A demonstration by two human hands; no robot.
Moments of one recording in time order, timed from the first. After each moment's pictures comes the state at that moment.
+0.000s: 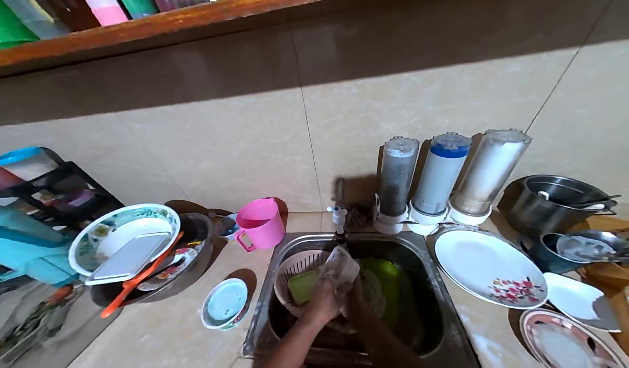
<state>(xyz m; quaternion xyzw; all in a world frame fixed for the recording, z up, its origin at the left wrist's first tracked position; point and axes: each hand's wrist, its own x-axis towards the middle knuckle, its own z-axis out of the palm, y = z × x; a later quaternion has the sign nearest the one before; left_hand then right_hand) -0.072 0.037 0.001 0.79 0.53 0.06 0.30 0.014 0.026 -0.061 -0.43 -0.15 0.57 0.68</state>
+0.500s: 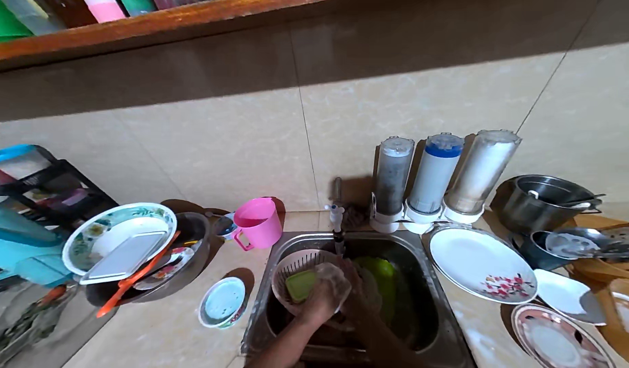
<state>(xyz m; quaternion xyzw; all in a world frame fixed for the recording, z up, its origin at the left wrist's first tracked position) -0.079 0.040 -0.008 0.80 0.51 0.03 0.31 0.022 0.036 -0.083 -0.38 -0.24 0.55 0.71</state>
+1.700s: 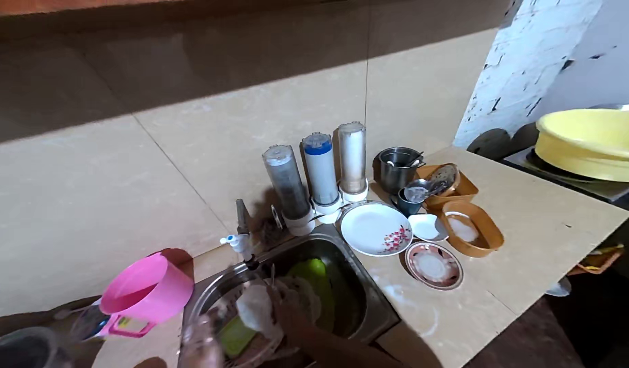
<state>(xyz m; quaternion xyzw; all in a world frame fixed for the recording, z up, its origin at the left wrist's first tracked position) -0.125 0.070 -0.036 0.69 0.49 0.44 0.29 0.034 0.006 -0.042 -0.58 -0.28 0.47 0.61</state>
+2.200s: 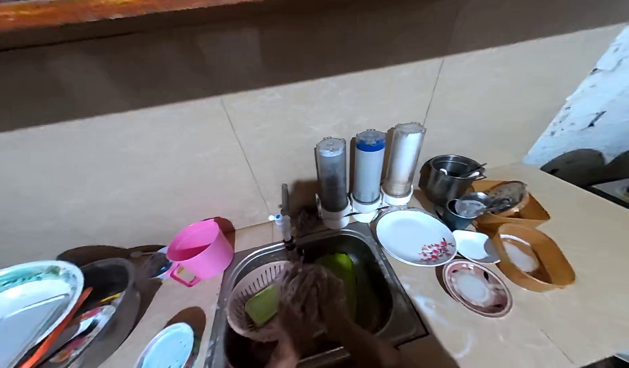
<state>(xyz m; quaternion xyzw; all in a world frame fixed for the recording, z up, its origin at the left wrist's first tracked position) -0.052 0.020 -0.049 0.82 0.25 0.49 0.17 0.049 -0.034 -0.023 -0.66 -0.41 0.28 0.56</state>
